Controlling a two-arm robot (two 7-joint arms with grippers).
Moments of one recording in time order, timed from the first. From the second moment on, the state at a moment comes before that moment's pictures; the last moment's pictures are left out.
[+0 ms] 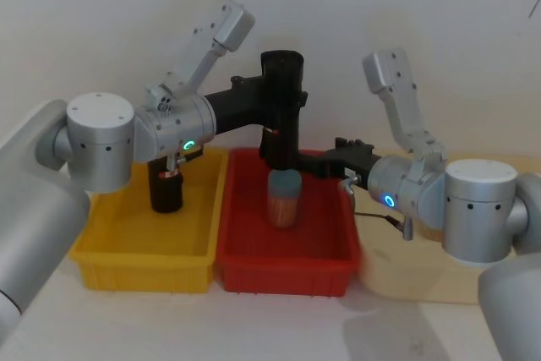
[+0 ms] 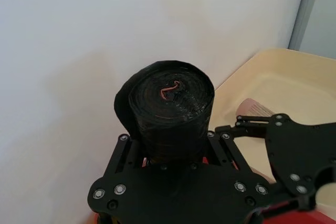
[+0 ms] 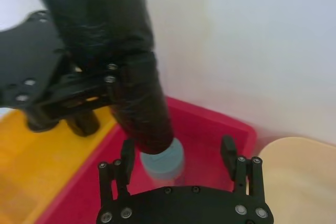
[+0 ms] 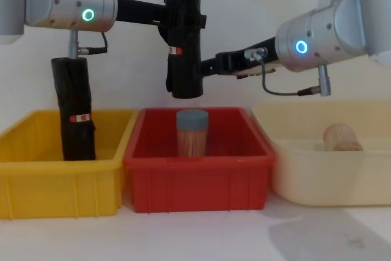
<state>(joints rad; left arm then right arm) -0.86 0.25 0.50 -1.14 -0.37 0.24 -0.53 0.67 0.01 -0.33 -1.26 0.16 0.62 0.30</state>
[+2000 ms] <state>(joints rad) -0.86 0.25 0.50 -1.14 -0.37 0.24 -0.53 0.77 -0.09 -0.36 -1.07 0.22 0.49 0.28</state>
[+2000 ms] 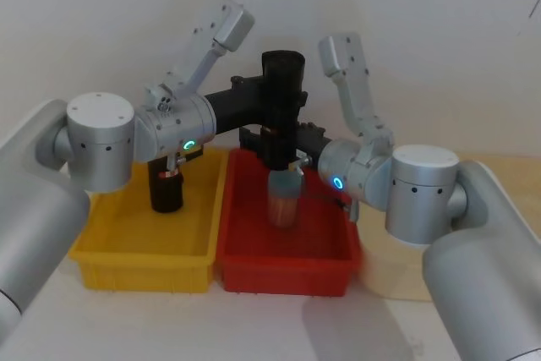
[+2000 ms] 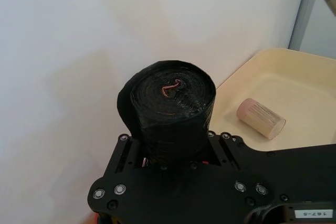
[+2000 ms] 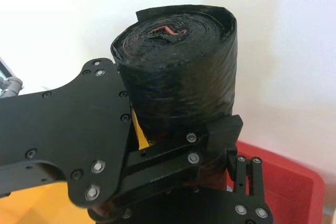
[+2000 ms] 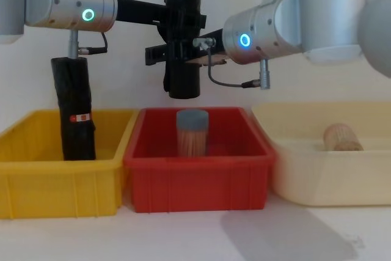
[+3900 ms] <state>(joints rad) -0.86 0.25 0.50 -1.14 -0.37 0.24 -0.53 0.74 -0.03 -0.31 -1.08 0.17 0.40 0.13</state>
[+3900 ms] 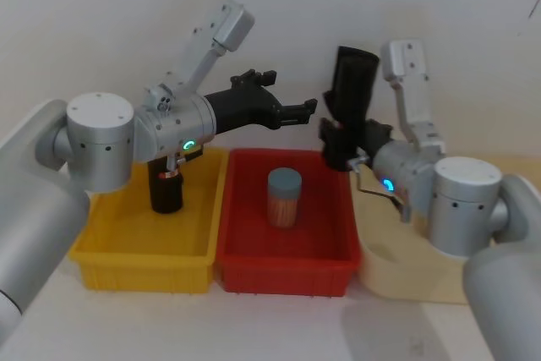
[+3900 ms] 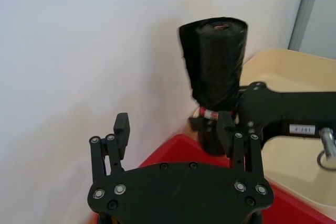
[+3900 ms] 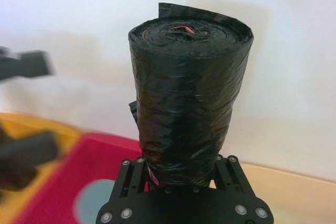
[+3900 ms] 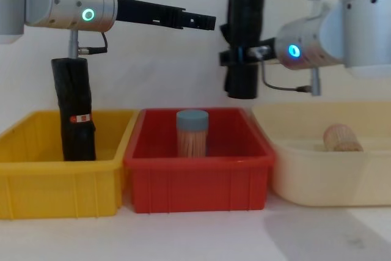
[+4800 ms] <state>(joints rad) -0.86 0.25 0.50 -1.14 -0.37 0.24 -0.53 0.69 0.12 -0.24 -1.14 0.08 0.46 0.04</state>
